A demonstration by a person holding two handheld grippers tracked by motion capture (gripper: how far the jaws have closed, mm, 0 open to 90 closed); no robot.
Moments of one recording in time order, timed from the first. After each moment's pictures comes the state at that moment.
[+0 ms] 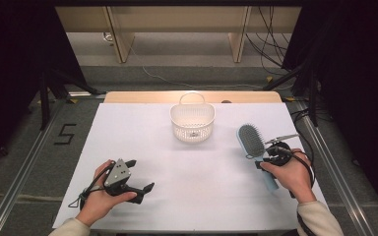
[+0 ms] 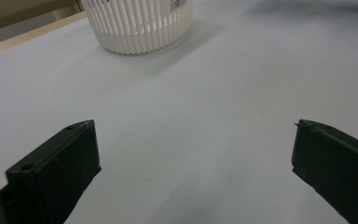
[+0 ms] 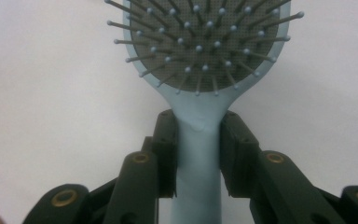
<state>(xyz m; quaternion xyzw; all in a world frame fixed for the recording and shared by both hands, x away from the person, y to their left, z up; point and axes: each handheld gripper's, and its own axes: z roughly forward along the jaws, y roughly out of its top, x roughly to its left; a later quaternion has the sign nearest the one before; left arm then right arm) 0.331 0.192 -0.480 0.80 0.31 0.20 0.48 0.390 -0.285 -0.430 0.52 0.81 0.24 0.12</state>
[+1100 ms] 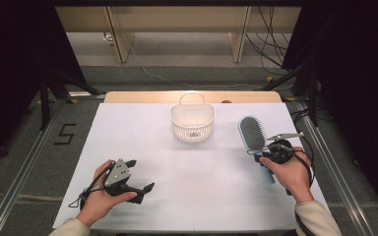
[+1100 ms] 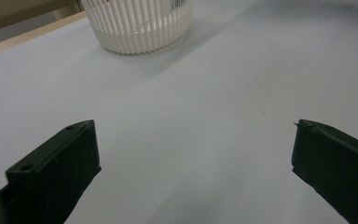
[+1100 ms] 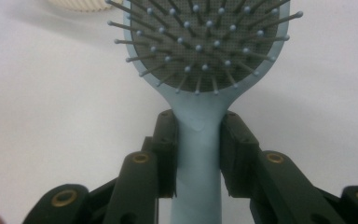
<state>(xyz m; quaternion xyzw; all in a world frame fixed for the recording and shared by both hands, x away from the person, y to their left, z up) 0.331 0.192 -0.480 0.80 0.31 0.20 0.48 0.391 -0.284 -0.425 0.53 0.78 0.30 0.15</state>
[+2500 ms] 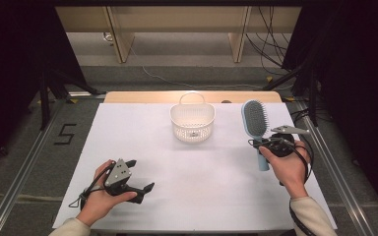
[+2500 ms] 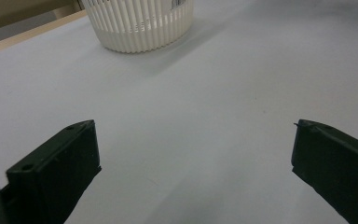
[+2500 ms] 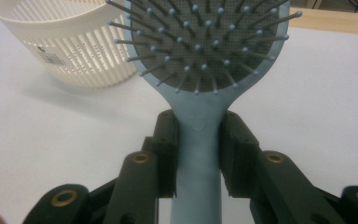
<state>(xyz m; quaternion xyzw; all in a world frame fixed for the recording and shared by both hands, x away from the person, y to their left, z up) 0.332 0.192 -0.481 0.80 0.31 0.20 0.48 0.399 -0.280 -0.410 0.52 0.73 0.38 0.21</state>
